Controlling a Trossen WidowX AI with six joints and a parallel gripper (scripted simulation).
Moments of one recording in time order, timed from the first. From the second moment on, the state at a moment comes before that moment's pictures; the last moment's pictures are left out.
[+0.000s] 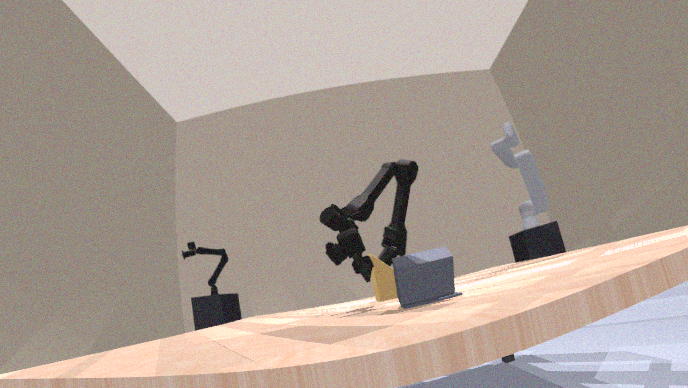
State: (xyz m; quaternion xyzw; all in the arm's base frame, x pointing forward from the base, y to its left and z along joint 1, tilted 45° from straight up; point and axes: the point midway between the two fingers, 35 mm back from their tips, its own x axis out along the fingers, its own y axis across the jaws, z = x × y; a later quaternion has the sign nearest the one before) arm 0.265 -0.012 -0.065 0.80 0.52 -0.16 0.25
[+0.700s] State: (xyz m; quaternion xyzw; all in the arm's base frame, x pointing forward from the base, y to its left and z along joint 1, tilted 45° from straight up) arm 0.278 0.055 -0.014 0.60 0.66 -0.02 0.45
